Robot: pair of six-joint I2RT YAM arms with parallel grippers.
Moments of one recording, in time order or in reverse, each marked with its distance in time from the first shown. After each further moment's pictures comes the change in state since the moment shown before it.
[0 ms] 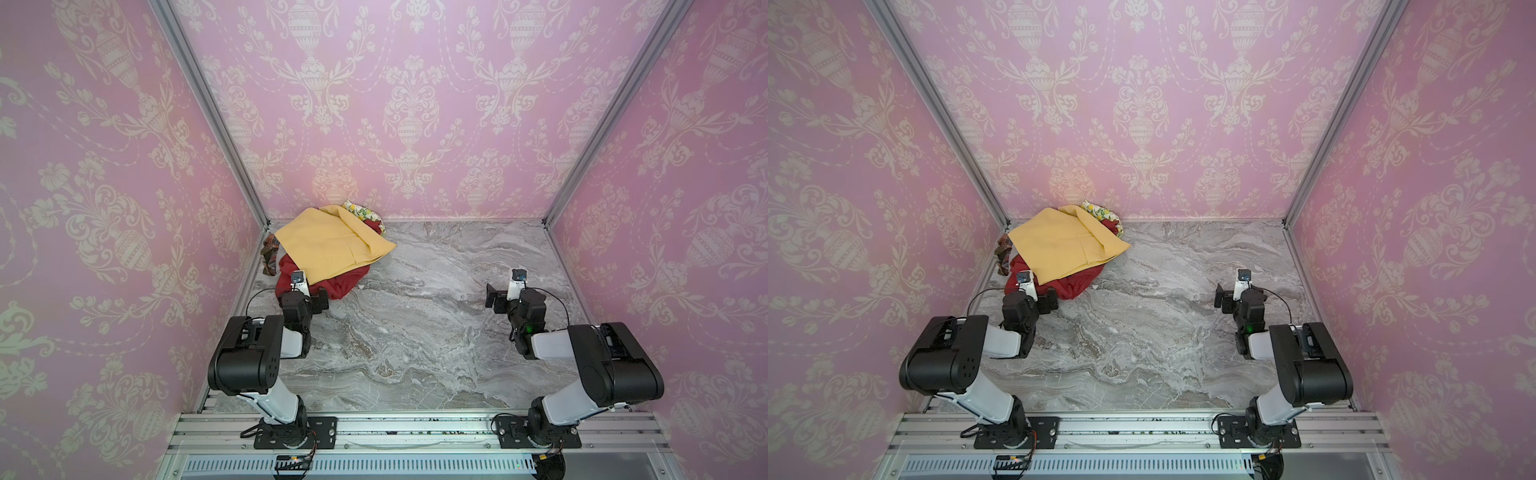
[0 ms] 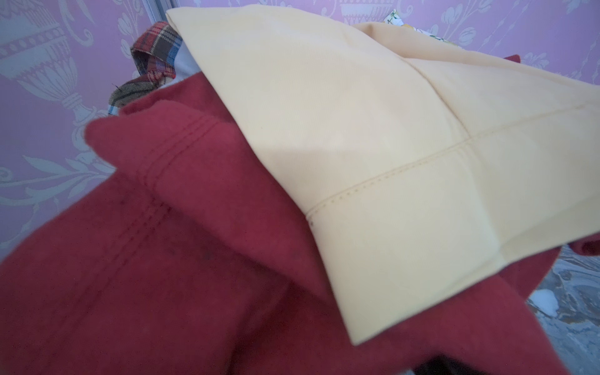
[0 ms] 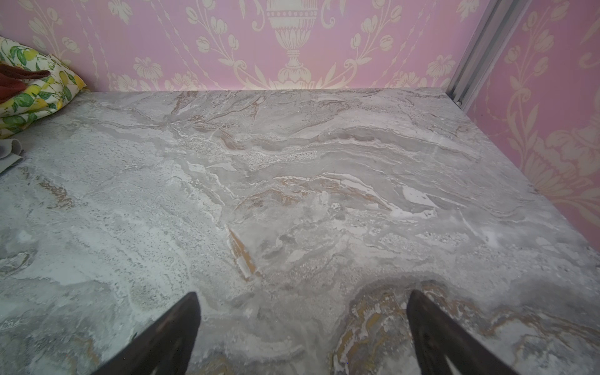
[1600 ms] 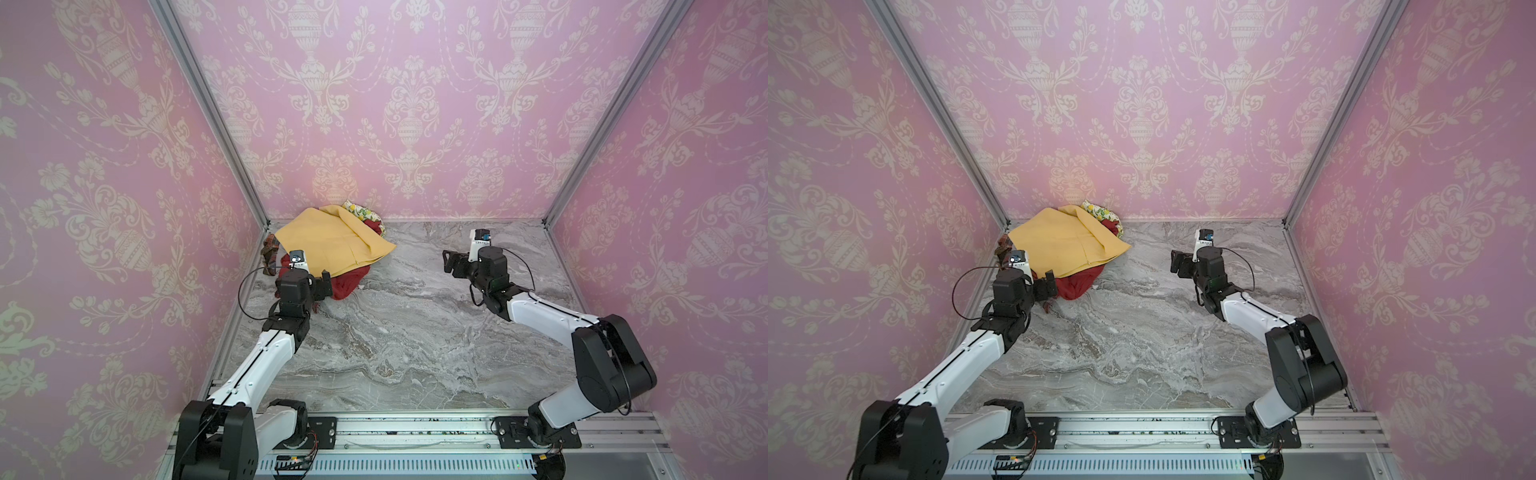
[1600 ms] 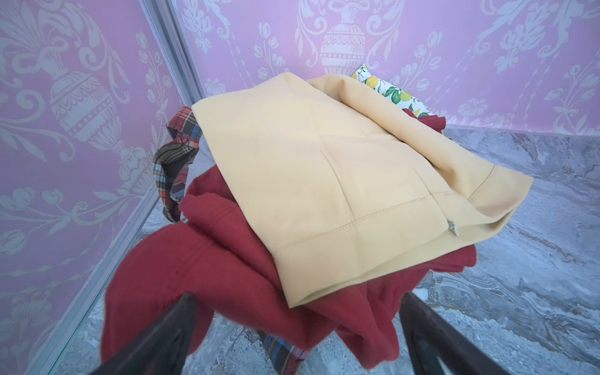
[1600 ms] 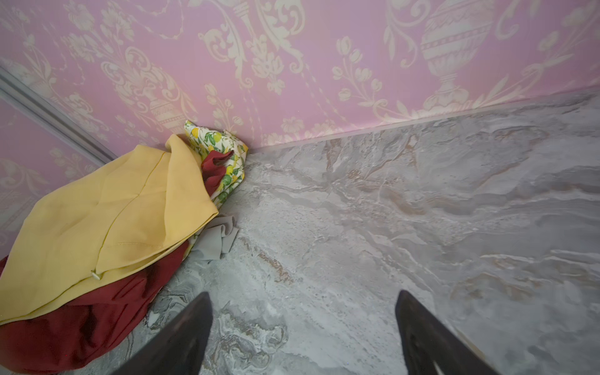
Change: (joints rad) left arm -0.143 -0.532 0.286 -0.917 -0.131 -0.103; right arm 0.358 0.039 0.568 -0.563 -0.003 0.393
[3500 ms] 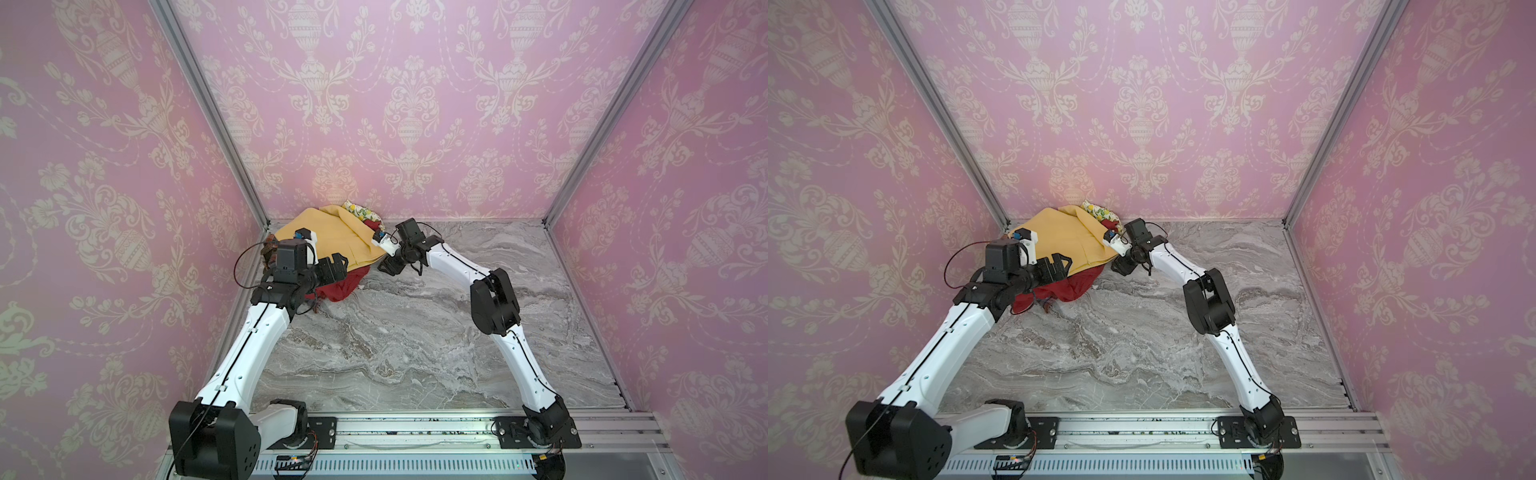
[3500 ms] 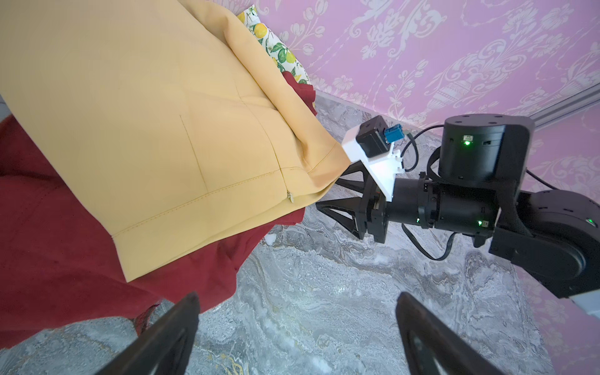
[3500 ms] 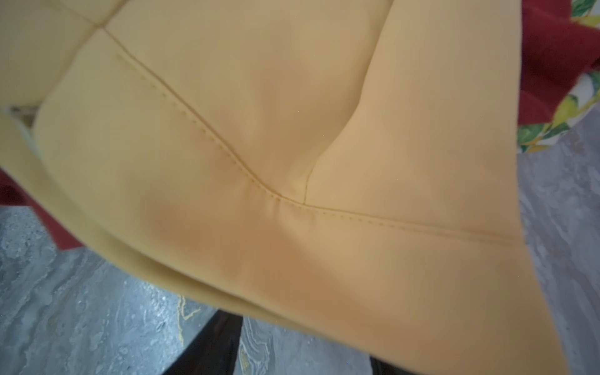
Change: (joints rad) left arm -0.005 0.089 0.392 -0.470 0.437 -0.265; right arm 0.153 0.954 1.353 -0.908 -0.403 -0.772
